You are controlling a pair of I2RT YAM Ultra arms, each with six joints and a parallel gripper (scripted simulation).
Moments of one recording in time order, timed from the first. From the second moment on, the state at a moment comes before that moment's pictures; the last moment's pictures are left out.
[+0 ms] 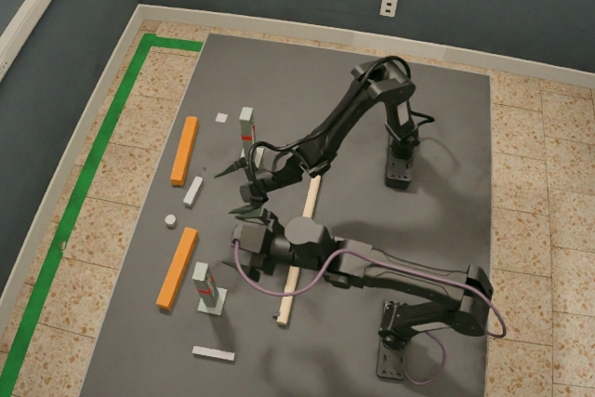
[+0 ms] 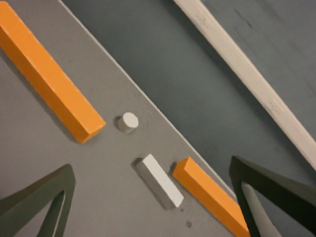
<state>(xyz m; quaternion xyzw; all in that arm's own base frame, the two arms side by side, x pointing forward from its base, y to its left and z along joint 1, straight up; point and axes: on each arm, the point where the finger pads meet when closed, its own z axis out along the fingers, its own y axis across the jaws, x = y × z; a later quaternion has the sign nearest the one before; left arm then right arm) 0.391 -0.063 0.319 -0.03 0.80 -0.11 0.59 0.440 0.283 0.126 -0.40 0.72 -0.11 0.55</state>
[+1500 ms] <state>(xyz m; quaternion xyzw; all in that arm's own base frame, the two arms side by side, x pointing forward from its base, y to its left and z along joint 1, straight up) 0.383 -0.029 0.227 0.01 0.73 0.00 0.68 0.342 0.115 0.108 -0.11 0.80 -0.03 0.59</state>
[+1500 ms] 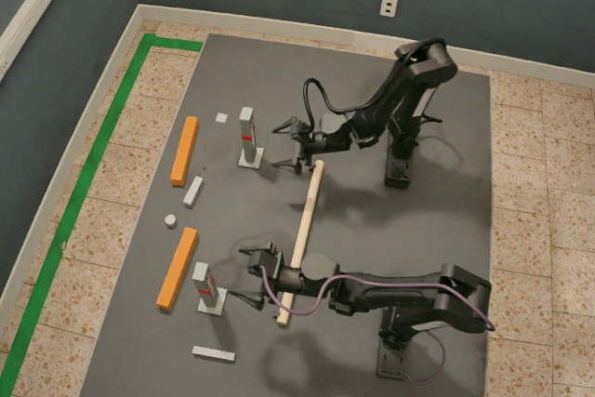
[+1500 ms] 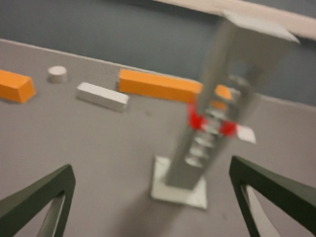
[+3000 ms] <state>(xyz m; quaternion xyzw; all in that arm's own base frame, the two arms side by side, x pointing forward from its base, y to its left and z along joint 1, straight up) 0.368 -0.034 0.185 0.13 0.76 0.00 0.63 0.321 0.098 0.066 -0.22 0.85 -0.06 0.47</state>
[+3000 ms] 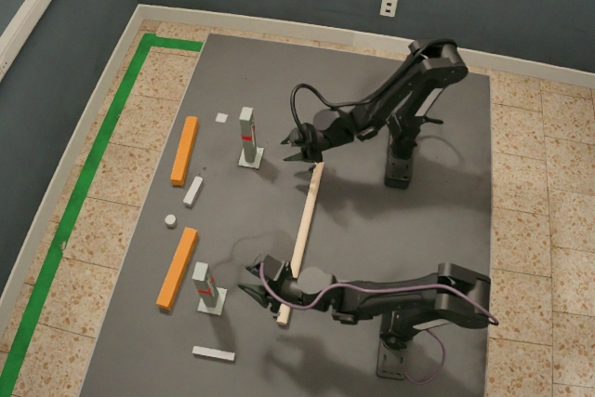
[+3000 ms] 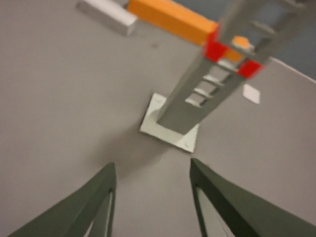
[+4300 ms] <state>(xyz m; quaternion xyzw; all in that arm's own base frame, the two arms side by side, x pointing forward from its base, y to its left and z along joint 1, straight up) 0.307 -0.054 0.086 0.58 0.79 -0.02 0.21 0.255 0.137 0.010 -0.65 0.76 0.01 0.01</state>
